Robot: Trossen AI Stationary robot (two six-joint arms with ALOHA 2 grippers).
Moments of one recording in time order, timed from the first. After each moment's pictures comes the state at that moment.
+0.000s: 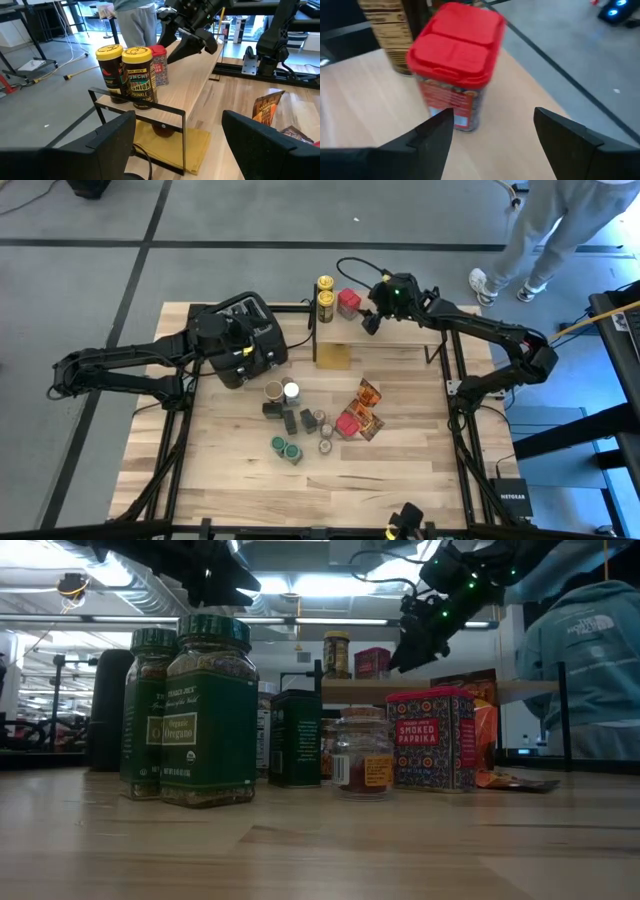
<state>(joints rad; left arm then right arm) 0.29 0.93 0.71 0.00 -0.19 0.04 -0.68 1.40 1.00 -0.18 -0.05 -0.13</state>
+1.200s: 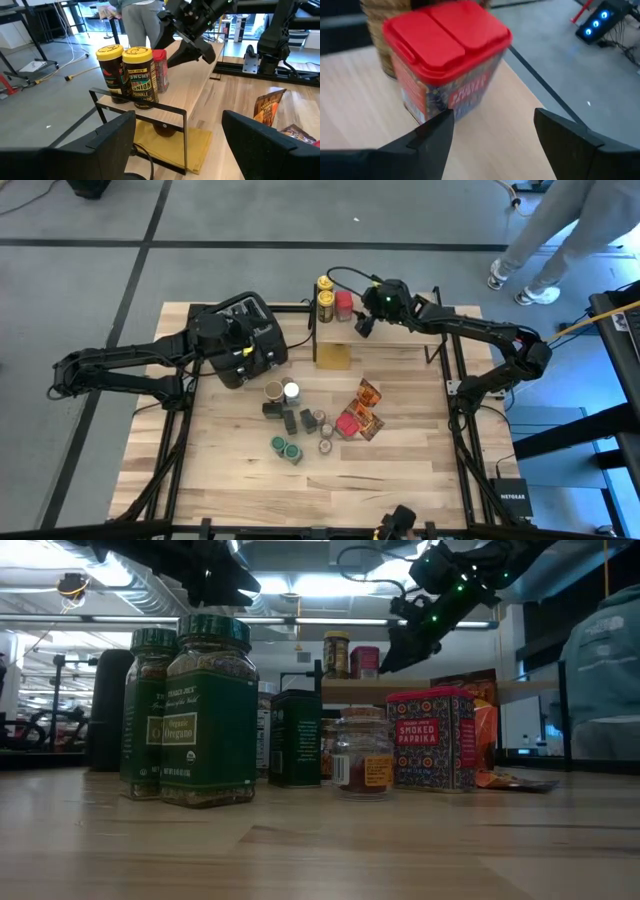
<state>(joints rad) 0.29 0.93 0.71 0.00 -0.19 0.05 -0.60 1.44 1.00 -0.10 0.11 -0.20</state>
